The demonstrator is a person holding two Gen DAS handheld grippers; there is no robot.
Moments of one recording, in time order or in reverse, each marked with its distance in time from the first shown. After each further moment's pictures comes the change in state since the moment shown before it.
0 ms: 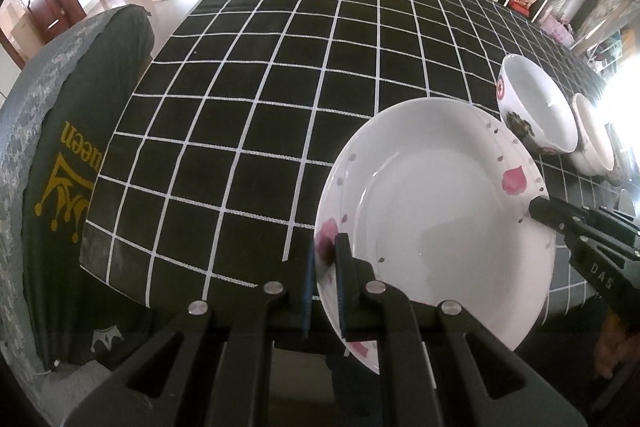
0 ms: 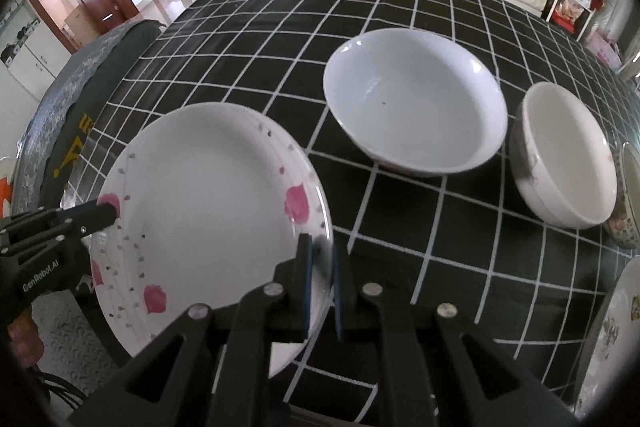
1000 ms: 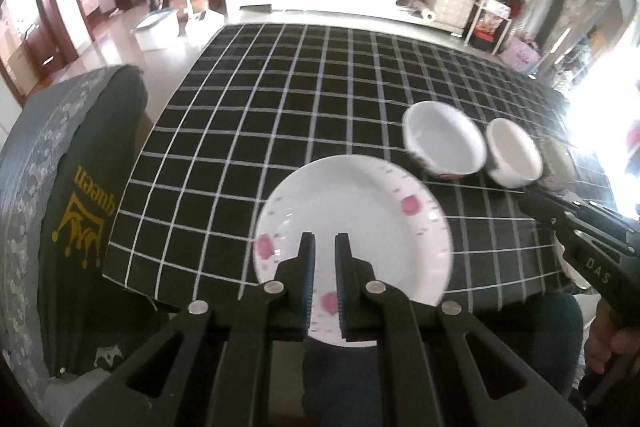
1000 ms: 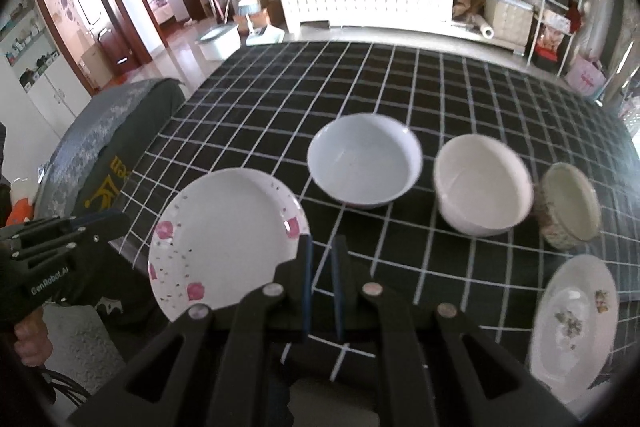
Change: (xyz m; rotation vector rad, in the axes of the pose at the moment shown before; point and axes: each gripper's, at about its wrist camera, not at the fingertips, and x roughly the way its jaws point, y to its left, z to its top) left arm -0.105 -0.055 -0.014 0.074 -0.183 -0.047; right arm -0.107 -0.019 -0.019 0.026 -0.221 0.013
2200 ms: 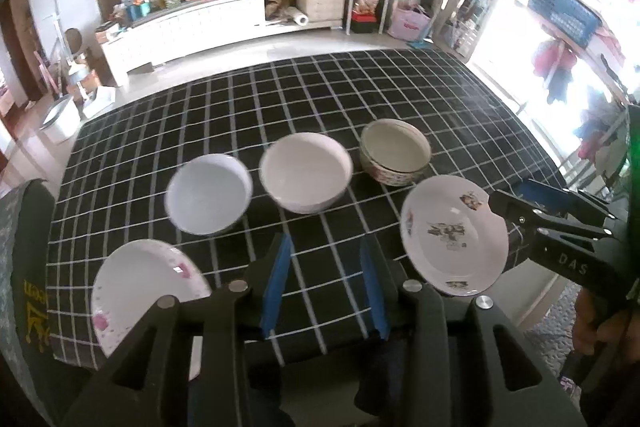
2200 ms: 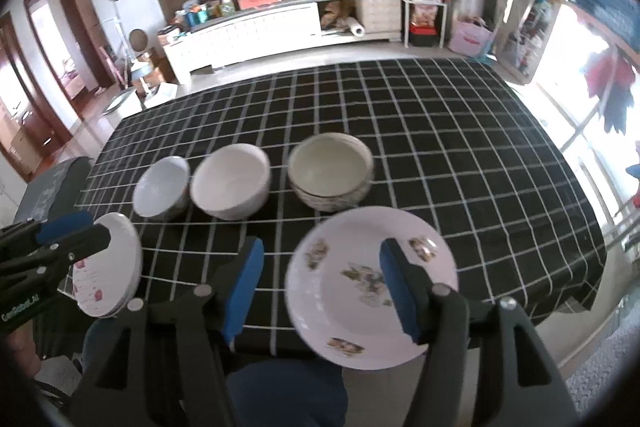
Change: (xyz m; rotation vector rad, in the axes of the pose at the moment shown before) left arm -0.008 -0.236 0.021 0.330 -0.040 -0.207; right arm -0.103 -0.187 -0.059 0.295 -0.091 -0.235
